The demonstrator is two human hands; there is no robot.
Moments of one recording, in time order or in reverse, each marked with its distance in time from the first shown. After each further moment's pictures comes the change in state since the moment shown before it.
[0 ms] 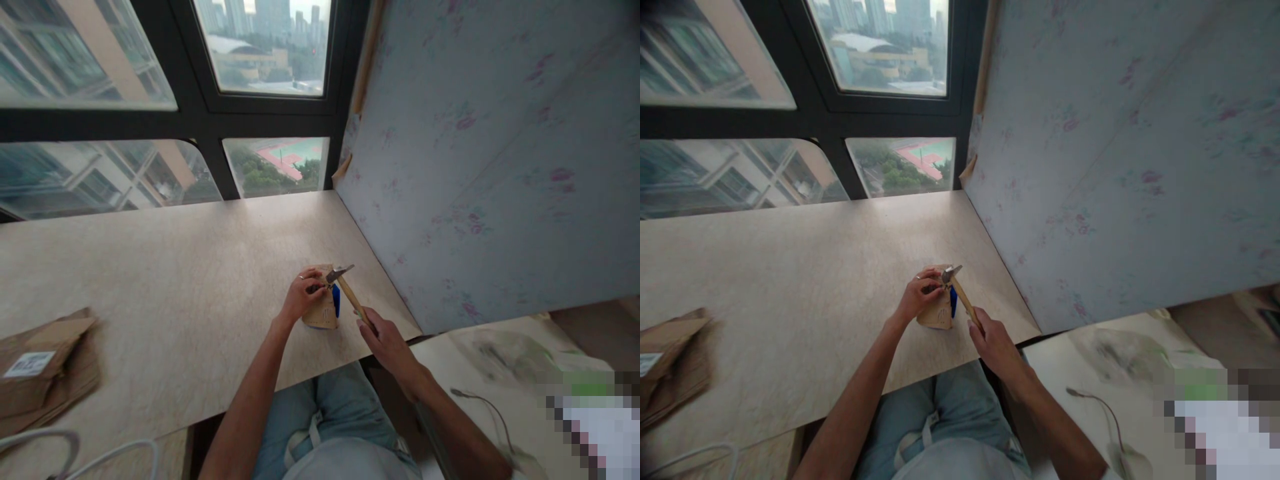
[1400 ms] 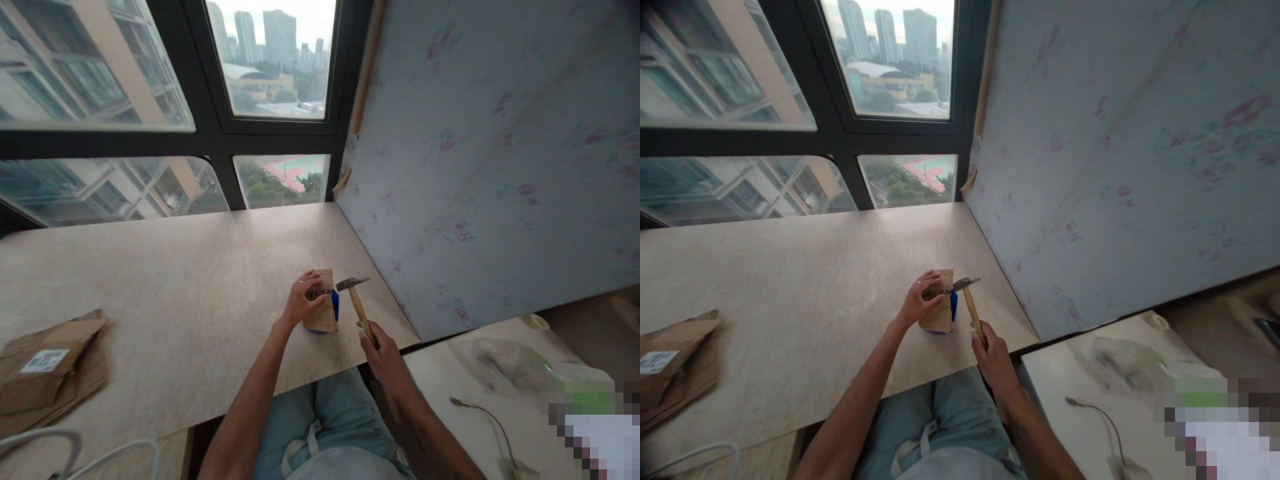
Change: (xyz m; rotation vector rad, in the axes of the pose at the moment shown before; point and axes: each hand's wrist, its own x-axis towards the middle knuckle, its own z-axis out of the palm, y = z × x) left_hand -0.002 0.008 -0.006 0.043 0.063 0.079; right_hand -0.020 0.016 0.022 0.145 0.188 0.082
